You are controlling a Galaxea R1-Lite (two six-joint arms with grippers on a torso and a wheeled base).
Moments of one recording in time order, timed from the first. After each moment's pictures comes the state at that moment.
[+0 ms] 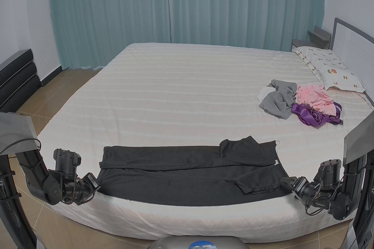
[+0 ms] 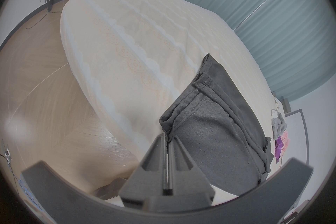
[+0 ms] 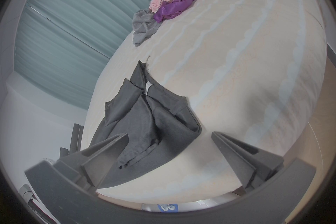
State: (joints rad) left arm -0.03 2.10 -0.36 -0.82 -0.03 -0.80; right arm 0.13 2.25 -0.02 -1.51 0.04 0.90
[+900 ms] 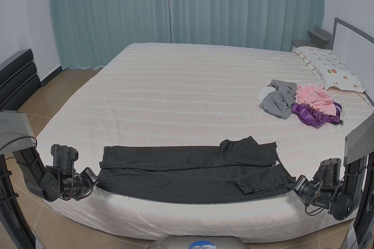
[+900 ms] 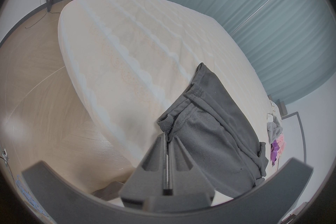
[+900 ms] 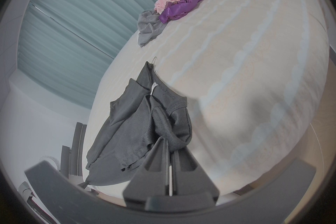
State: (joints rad) left arm -0.01 2.07 -0.38 -0.81 -0.03 -0.80; right arm 0.16 2.23 -0.02 -1.52 0.03 0.90
